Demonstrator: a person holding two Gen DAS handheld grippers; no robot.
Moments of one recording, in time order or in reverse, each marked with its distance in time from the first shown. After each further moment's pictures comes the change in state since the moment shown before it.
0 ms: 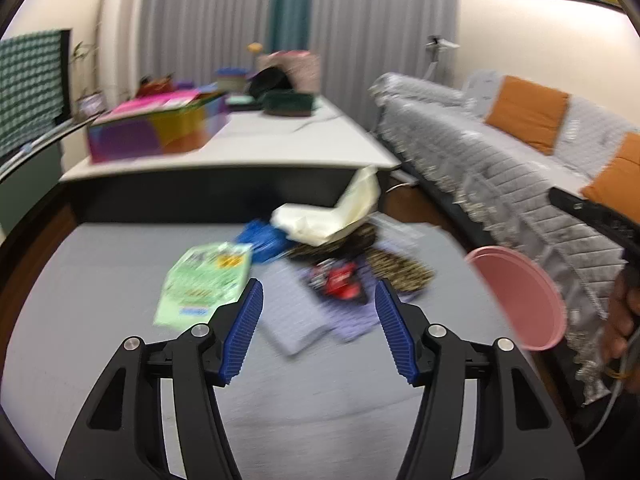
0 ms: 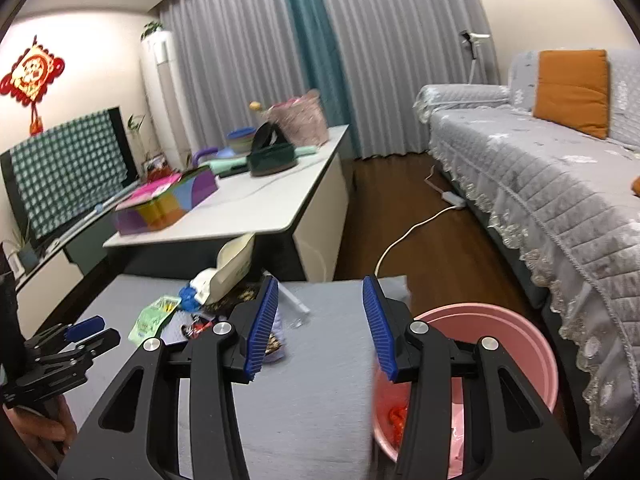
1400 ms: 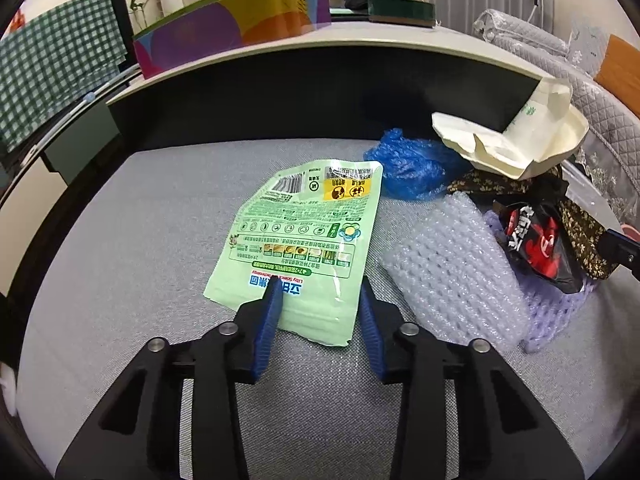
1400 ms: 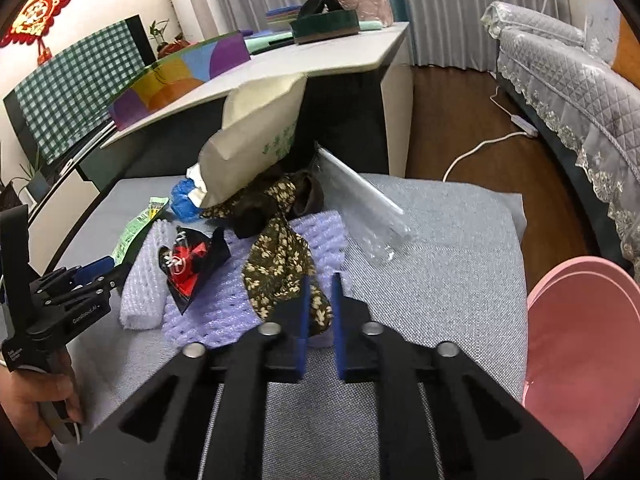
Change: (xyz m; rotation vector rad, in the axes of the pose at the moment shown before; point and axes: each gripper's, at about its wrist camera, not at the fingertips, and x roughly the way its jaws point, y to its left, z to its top) left arm 0.103 0.054 -0.015 -0.066 0.231 0.337; right arm 0.150 0.051 -0.052 -0.079 0.350 0.138
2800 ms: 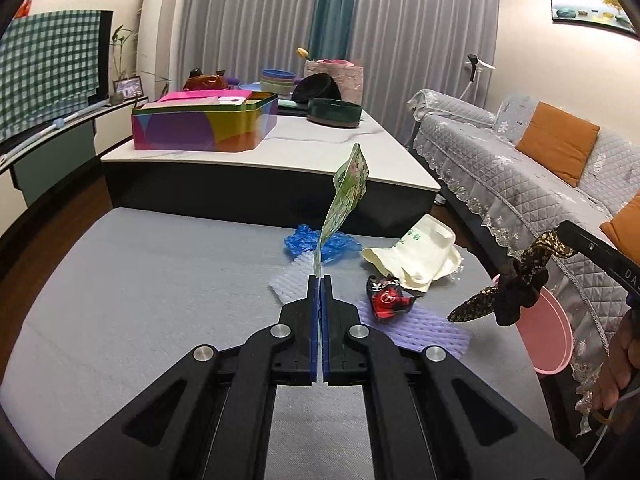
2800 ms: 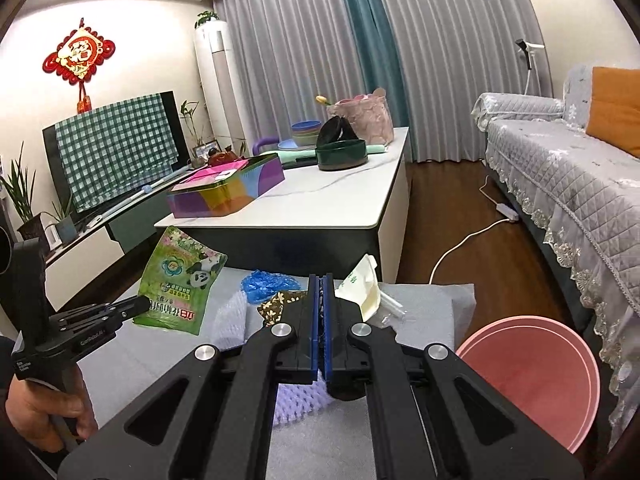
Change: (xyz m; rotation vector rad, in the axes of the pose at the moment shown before) left arm -0.125 0.014 -0.006 -0.039 -0.250 -0.293; right arm -0.156 0.022 -0.006 -0.032 -0.355 0.011
